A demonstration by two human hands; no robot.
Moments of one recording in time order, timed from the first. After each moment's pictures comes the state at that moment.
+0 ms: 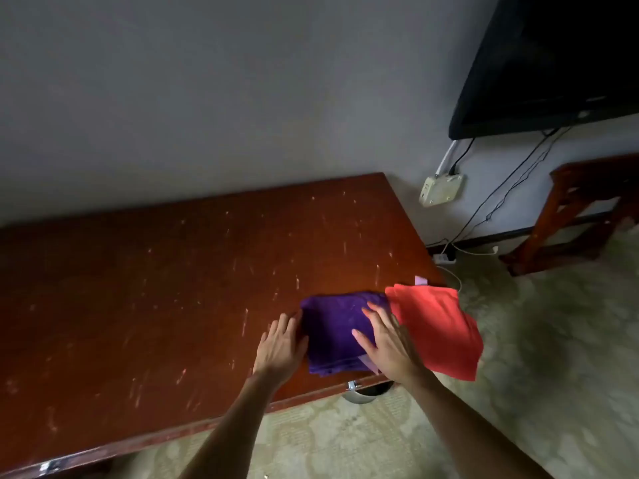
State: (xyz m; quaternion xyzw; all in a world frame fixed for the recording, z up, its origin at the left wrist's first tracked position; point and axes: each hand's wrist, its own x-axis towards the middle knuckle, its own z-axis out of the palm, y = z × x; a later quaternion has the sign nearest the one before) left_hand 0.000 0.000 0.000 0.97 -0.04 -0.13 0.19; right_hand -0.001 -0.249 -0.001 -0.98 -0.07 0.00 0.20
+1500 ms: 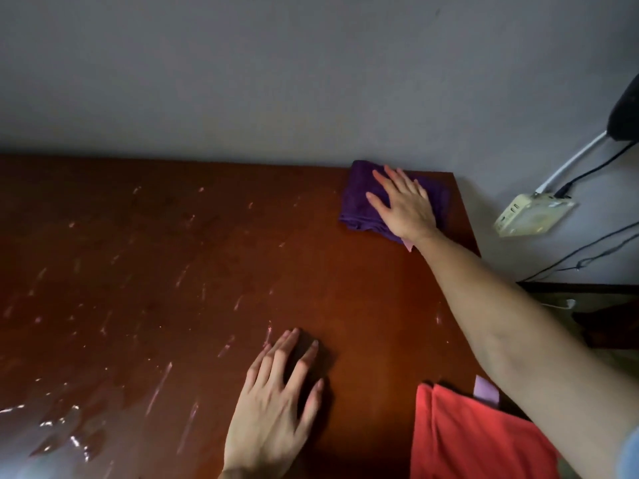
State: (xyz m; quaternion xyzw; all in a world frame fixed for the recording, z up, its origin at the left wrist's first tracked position) left_hand 0.083 -0.069 -0.081 0.98 -0.02 0.04 0.18; right_hand 0.447 -0.257 -0.063 -0.98 -0.18 -0.01 0.11
